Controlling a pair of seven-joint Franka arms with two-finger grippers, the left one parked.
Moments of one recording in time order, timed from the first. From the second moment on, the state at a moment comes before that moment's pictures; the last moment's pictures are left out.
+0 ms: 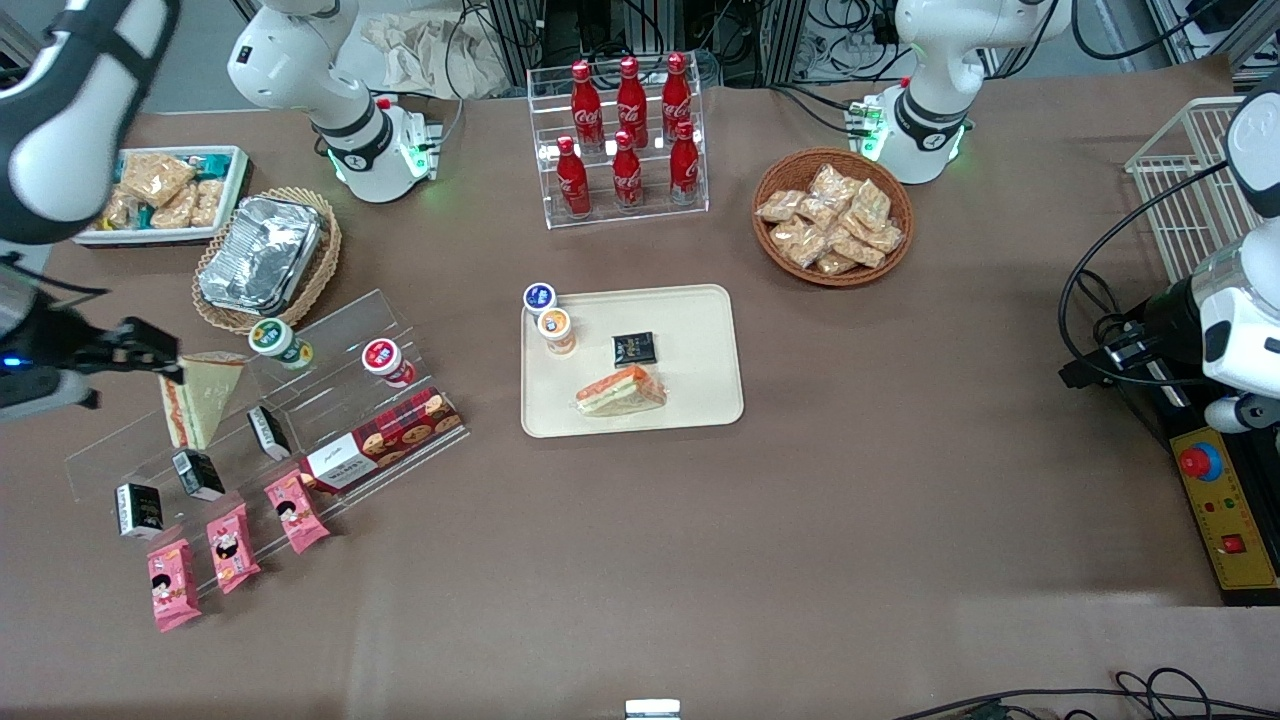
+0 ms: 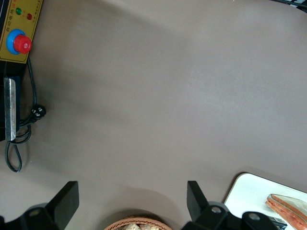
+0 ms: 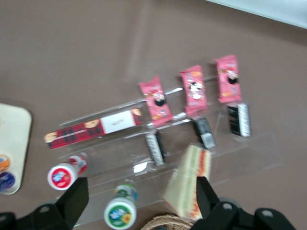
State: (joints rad) arm 1.15 0.42 -1.54 -1.60 0.46 1.68 -0.61
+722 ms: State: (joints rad) arm 0.95 0.41 -1.48 -1.47 0.47 1.48 -0.50
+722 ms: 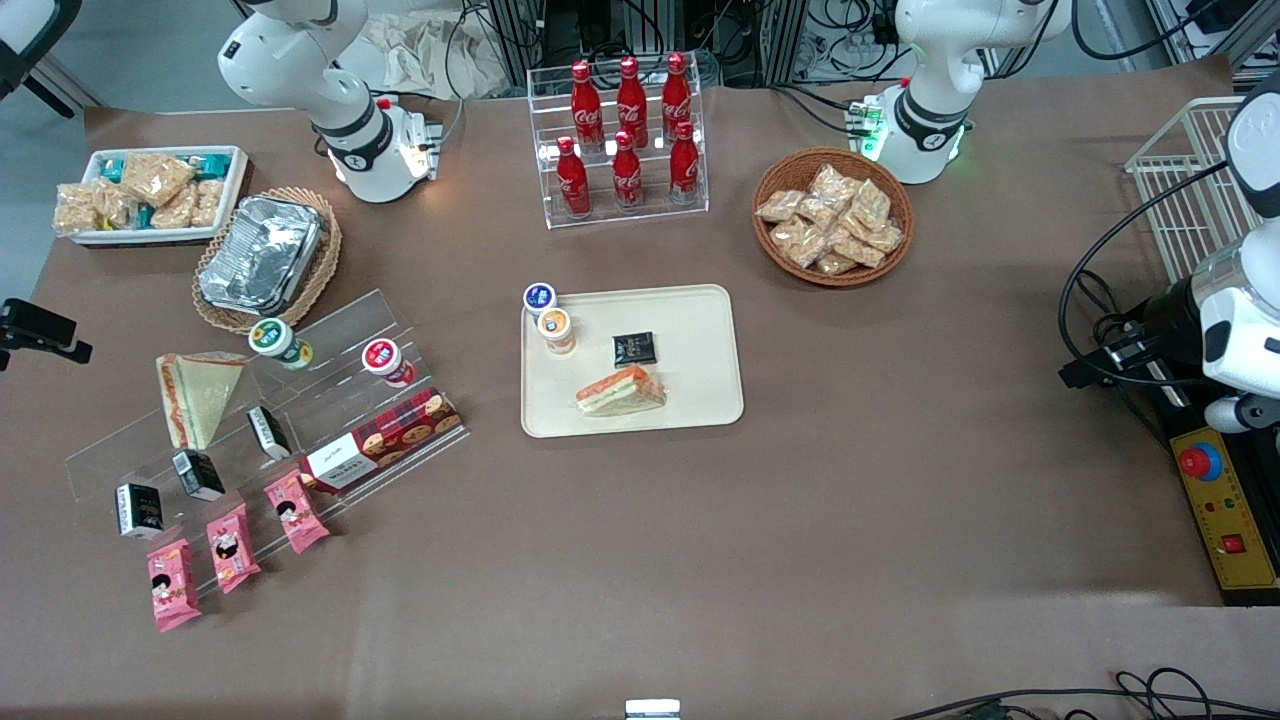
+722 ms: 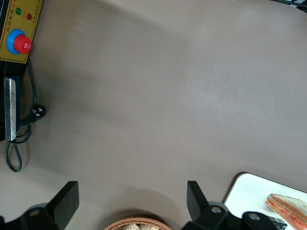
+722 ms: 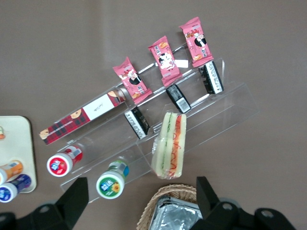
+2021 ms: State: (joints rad) arm 0.47 0.14 -0.54 -1.36 0.10 1.33 -0.09
